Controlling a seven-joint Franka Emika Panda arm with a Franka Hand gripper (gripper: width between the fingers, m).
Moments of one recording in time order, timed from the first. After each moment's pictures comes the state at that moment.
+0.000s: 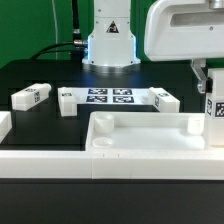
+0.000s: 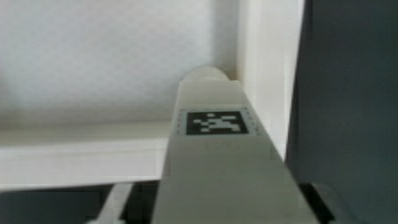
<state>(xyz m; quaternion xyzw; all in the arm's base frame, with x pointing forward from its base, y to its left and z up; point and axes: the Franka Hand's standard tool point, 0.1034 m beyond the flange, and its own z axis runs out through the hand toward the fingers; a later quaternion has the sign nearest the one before) 0.635 0.101 0.106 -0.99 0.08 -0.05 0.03</state>
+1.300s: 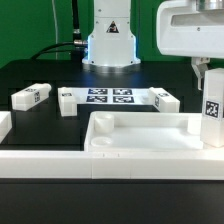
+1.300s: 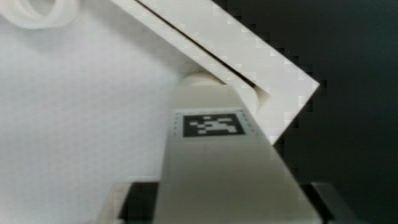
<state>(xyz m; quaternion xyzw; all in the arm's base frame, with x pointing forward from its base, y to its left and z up) 0.636 0.098 0.106 -0.88 0.47 -0.03 0.05</state>
